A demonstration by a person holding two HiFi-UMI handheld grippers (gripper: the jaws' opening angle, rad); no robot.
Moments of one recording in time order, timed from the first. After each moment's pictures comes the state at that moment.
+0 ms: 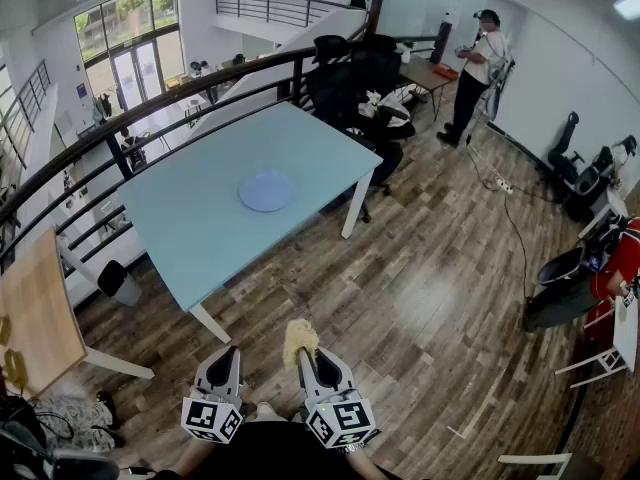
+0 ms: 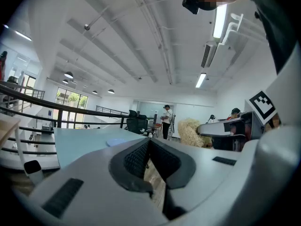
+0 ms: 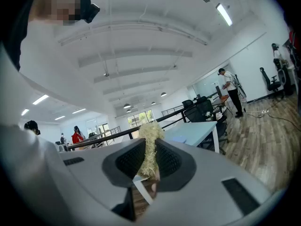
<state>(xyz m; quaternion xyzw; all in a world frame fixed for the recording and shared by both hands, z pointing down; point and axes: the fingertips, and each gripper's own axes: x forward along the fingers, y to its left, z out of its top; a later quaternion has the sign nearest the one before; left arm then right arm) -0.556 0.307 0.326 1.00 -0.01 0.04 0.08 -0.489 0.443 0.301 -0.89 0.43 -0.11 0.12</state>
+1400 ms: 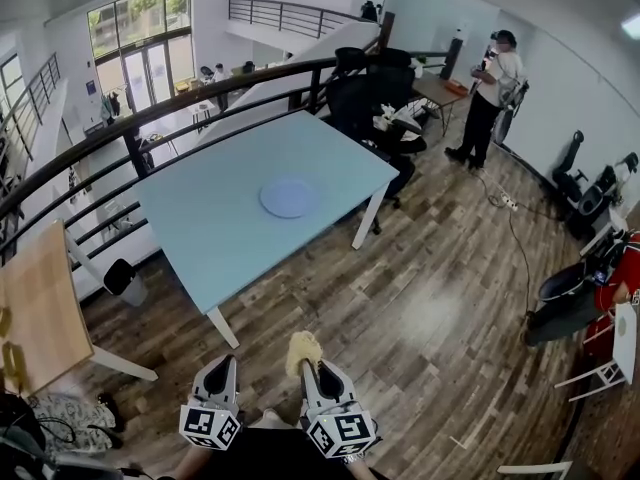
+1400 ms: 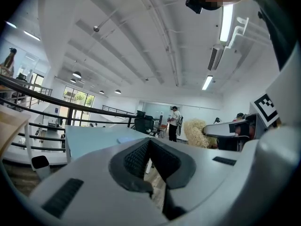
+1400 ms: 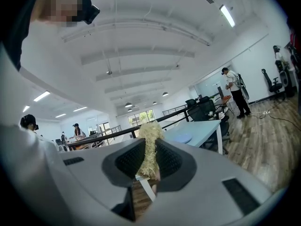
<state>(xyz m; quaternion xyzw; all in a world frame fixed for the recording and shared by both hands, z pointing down) -0.602 0.250 0.343 0.99 -0.05 0.04 0.11 -0.525 0.399 0.307 -0.89 0.43 -0.11 0.11</state>
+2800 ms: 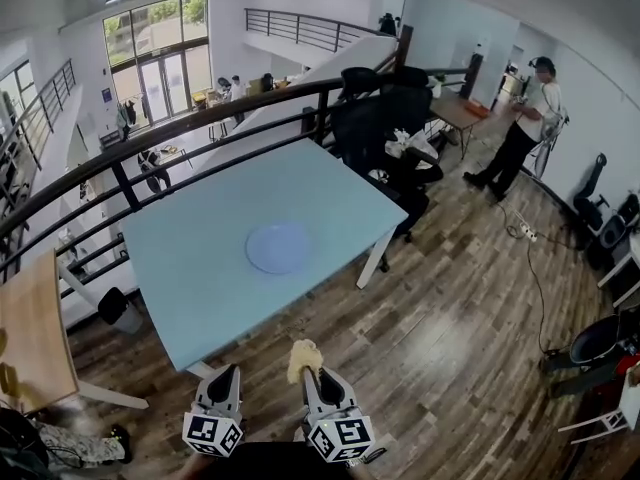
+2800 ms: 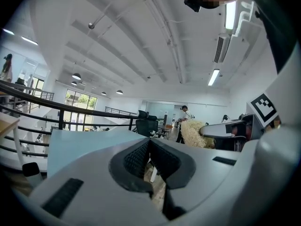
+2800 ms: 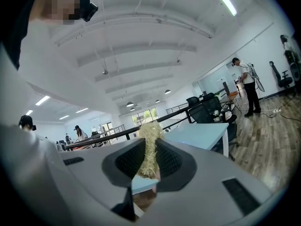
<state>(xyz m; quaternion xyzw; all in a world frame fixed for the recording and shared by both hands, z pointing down) -0.378 0.236 0.337 0.99 -0.07 0.04 0.09 -0.291 0.373 0.313 -0.87 0.47 -0.12 0.11</state>
